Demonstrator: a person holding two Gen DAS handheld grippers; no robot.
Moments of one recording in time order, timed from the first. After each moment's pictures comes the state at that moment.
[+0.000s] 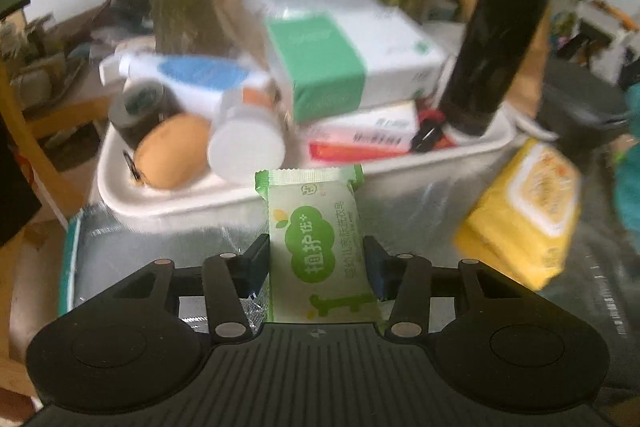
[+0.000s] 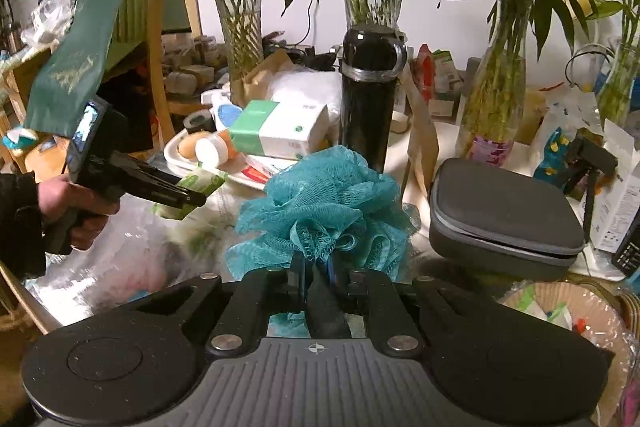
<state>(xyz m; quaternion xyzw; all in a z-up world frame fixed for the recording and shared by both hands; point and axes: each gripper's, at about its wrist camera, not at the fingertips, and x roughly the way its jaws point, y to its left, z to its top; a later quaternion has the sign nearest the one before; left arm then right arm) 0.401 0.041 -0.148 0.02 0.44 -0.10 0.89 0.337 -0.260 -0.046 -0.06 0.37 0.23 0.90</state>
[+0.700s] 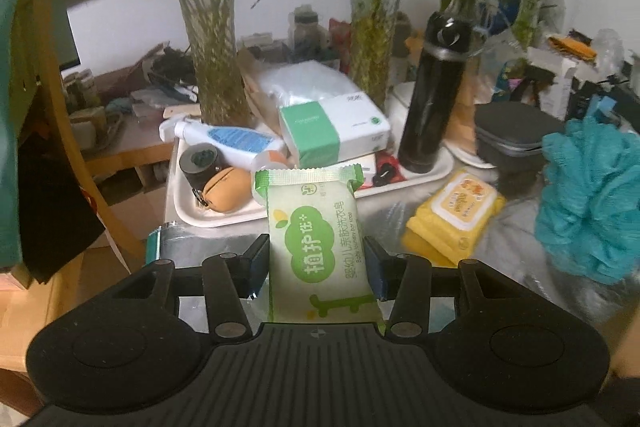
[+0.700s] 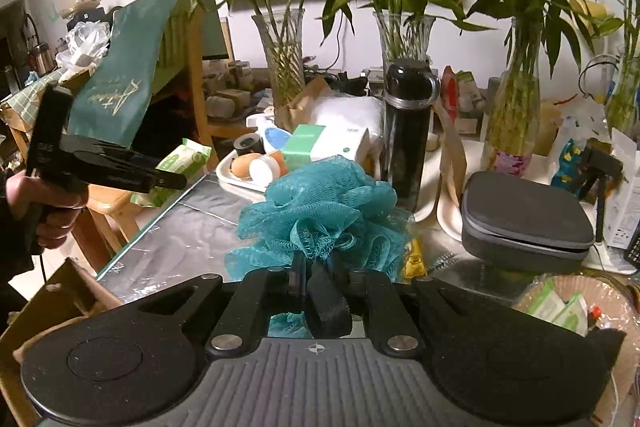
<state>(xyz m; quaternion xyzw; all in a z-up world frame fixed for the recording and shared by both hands) 0.295 0.049 -0.044 0.04 0.37 -0.09 0.92 0.274 -0.255 -0.009 -0.04 0.34 0.26 0.90</state>
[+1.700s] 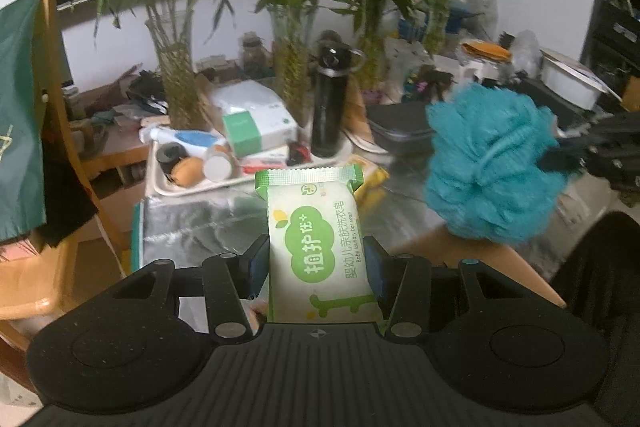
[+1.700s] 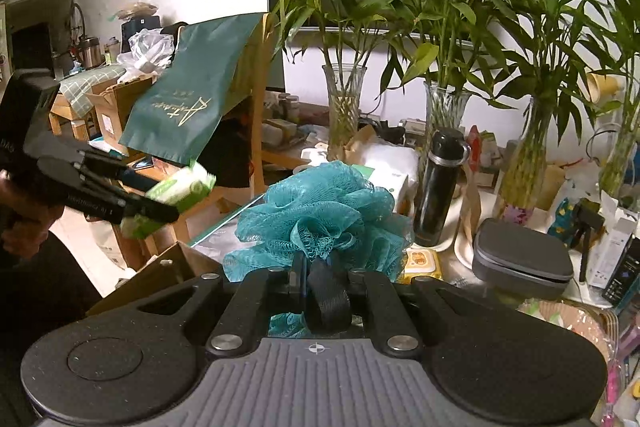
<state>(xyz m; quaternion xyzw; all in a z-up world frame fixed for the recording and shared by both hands) 0.142 0.009 0.028 0.03 0.36 -0.15 0.92 0.154 -0.253 0.061 -0.07 0.27 0.31 0.91</state>
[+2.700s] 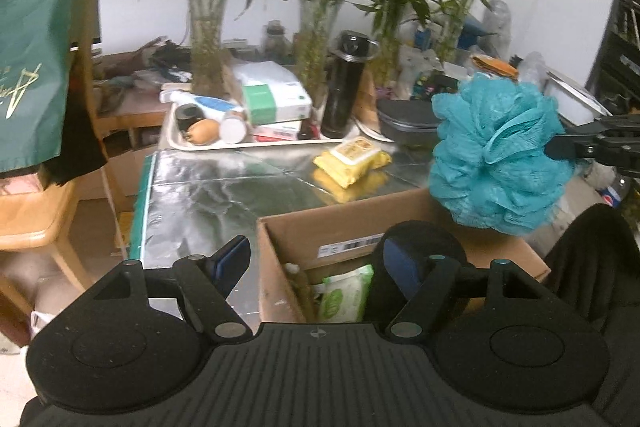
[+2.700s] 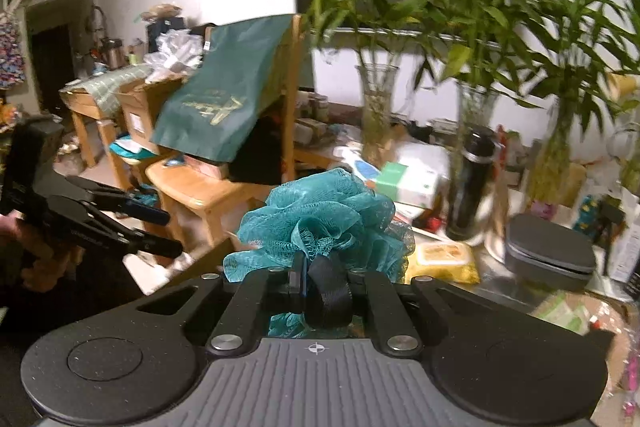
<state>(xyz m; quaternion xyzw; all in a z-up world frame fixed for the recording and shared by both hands) 0.090 0.042 0.005 -0.03 0.36 -0.12 0.93 0.122 -0.229 0.070 -0.07 0.27 0.35 0.89</state>
